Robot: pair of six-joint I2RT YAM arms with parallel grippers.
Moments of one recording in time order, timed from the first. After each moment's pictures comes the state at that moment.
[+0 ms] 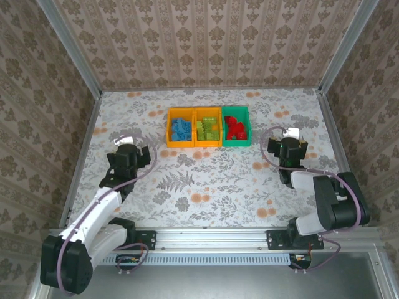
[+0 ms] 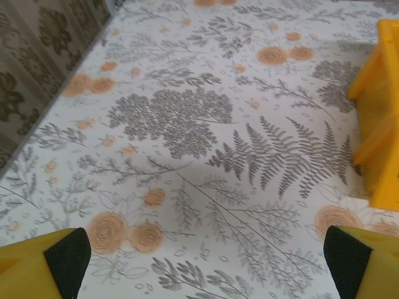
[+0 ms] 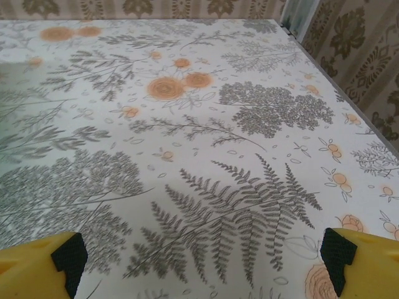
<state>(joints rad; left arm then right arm) -0.30 0.91 0.46 -0.10 -0.45 -0.18 0.06 1.46 0.42 0.58 0.38 0.06</state>
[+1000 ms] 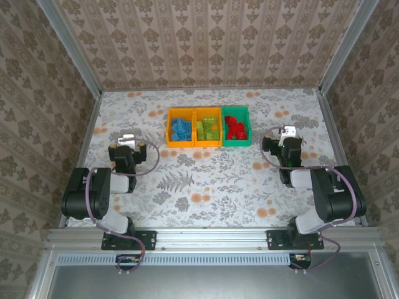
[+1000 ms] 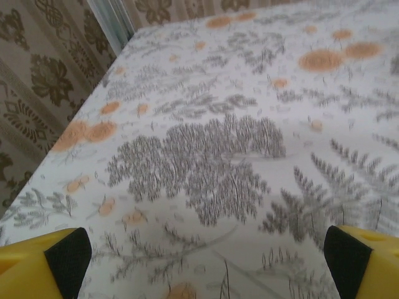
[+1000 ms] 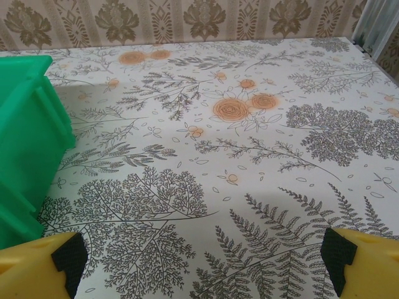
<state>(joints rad) -0.07 1.55 0.34 0.85 -0.25 0.11 0.04 1.52 0.41 0.75 0.17 0.05</state>
